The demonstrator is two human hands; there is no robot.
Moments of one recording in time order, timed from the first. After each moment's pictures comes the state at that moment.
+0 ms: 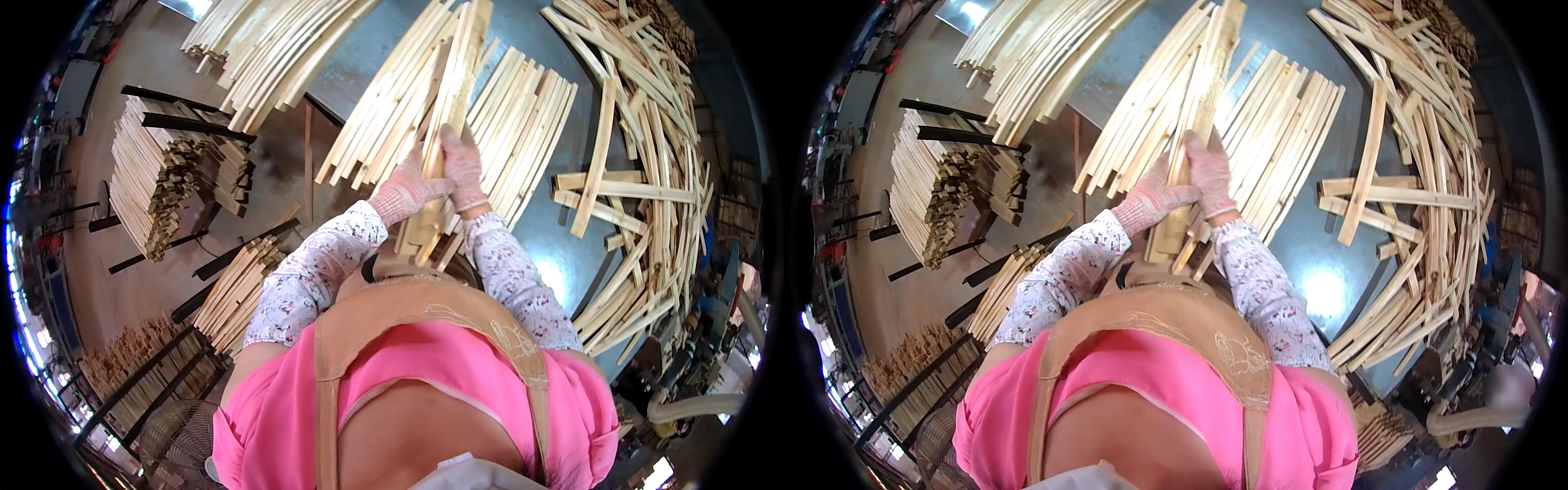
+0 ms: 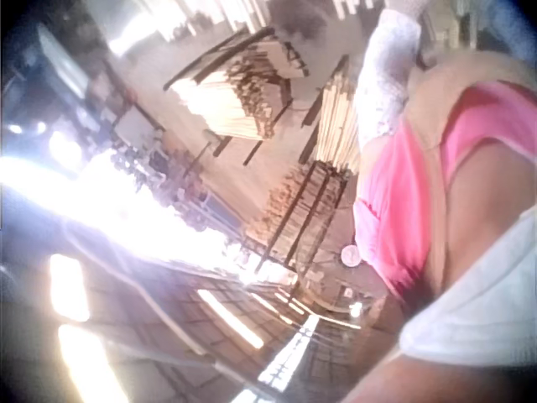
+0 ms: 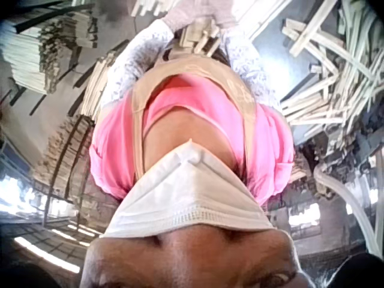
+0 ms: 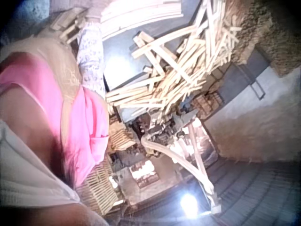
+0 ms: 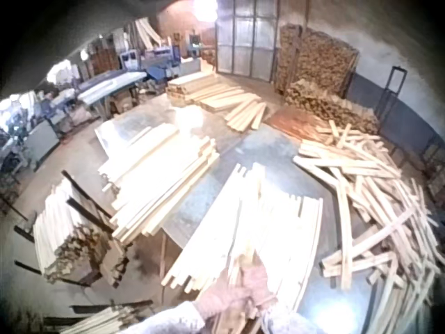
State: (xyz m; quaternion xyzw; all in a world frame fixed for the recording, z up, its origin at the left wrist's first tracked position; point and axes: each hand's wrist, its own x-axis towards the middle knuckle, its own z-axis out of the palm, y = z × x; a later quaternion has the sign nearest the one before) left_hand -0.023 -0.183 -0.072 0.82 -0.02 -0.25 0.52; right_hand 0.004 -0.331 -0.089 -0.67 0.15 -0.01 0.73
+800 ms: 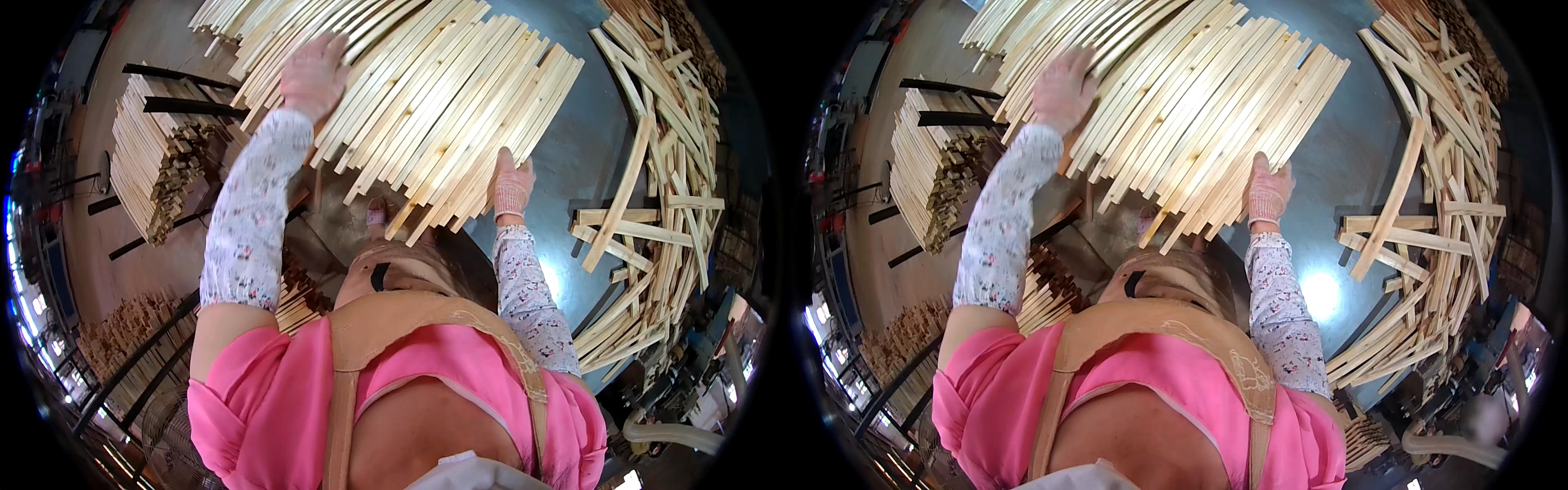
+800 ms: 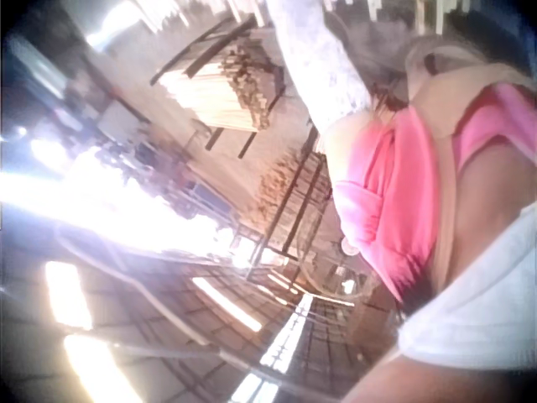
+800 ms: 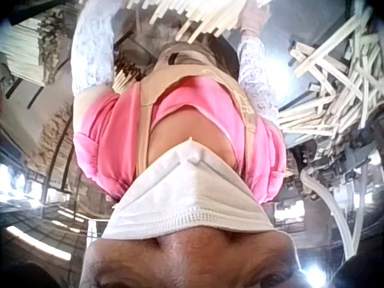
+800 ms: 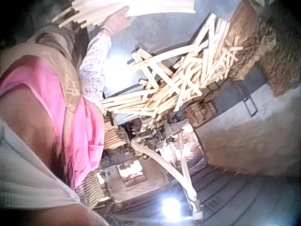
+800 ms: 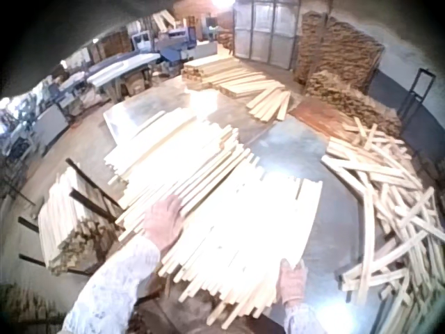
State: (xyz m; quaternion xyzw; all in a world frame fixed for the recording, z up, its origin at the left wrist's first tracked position) left_hand 0.175 0.012 -0.107 0.99 -0.12 0.12 0.02; right_hand 0.049 -0.395 -0.196 -0.84 0.38 0.03 0.39
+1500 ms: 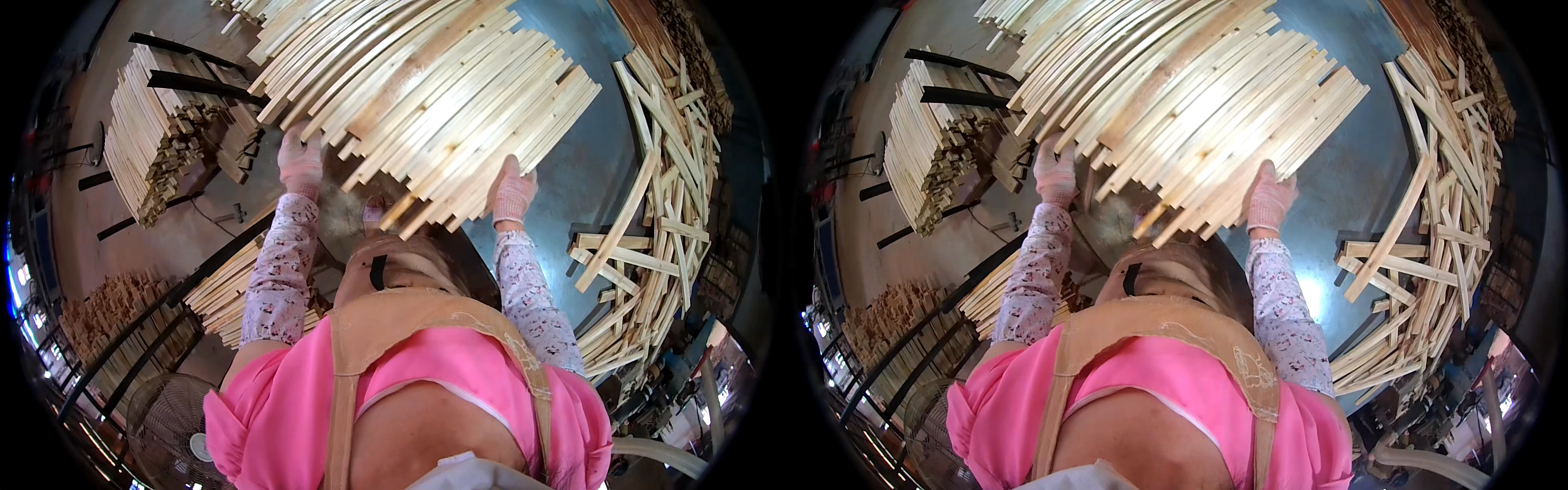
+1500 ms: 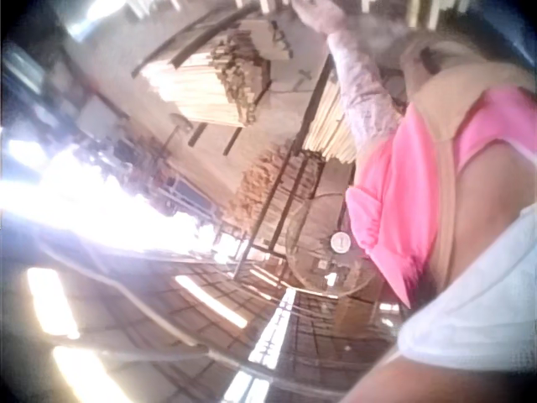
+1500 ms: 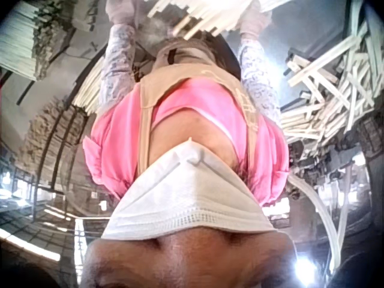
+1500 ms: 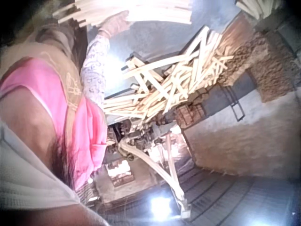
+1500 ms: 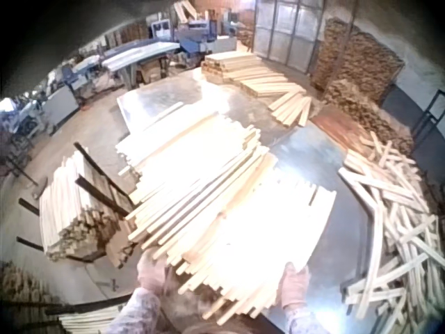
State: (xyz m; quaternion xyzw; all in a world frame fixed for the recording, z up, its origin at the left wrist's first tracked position) left_hand 0.033 0.058 -0.194 0.79 0.31 0.13 0.51; right_hand 0.076 -0.344 -0.160 -0.79 0.34 0.01 0.51
